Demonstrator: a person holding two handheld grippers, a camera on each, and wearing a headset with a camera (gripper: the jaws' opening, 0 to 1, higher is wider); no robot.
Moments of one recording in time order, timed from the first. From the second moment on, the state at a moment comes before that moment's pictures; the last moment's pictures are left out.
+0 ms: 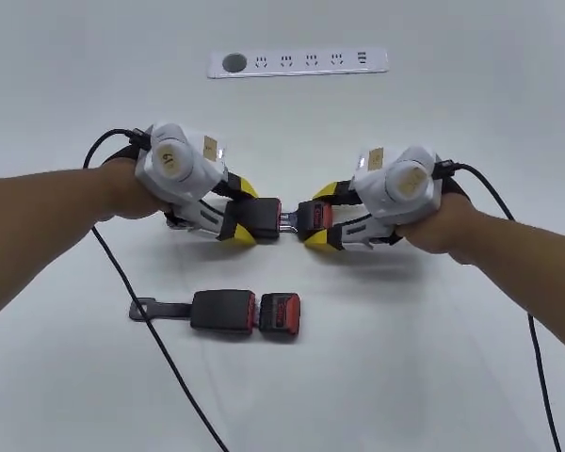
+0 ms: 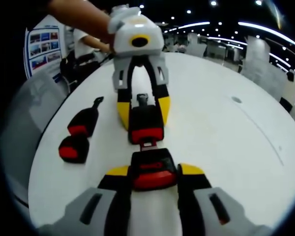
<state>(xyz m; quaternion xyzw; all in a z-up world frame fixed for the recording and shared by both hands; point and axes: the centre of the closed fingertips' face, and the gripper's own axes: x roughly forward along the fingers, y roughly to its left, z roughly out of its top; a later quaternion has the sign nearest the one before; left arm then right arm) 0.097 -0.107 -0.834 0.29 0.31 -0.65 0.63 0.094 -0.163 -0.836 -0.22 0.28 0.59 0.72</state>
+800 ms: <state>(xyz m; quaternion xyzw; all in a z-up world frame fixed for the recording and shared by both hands) 0.098 -0.106 -0.834 0.26 0.31 -0.64 0.65 0.090 -0.177 -0.838 -0.20 0.28 0.59 0.73</state>
